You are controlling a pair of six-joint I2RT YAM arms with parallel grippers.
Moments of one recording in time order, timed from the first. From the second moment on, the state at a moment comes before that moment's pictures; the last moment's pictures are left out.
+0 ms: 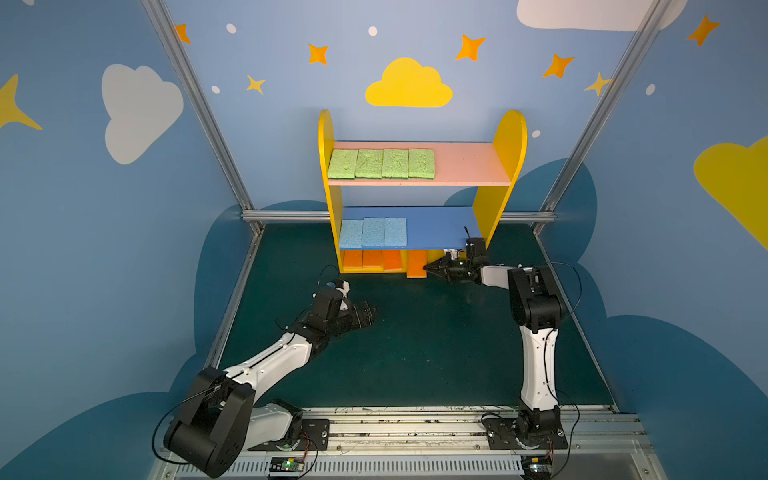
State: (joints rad) left arm -0.41 1.23 0.54 0.02 0.24 -0.69; right arm 0.21 2.29 1.45 0.15 -0.99 0.90
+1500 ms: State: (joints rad) left arm -0.41 1.19 0.51 0.01 0.24 -0.69; right arm 0.22 2.23 1.43 -0.07 -0.89 0.83
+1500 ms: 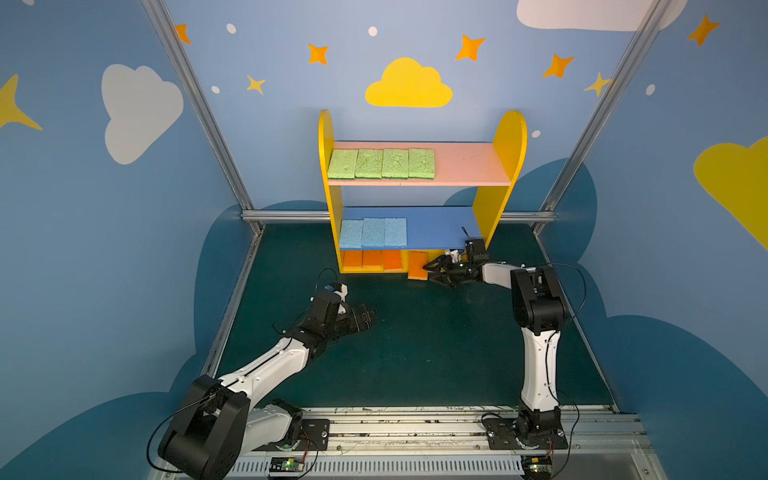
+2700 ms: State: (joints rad) left arm -0.41 1.19 0.50 0.01 0.23 -0.70; right arm 0.24 2.22 1.26 0.26 -0.86 1.09
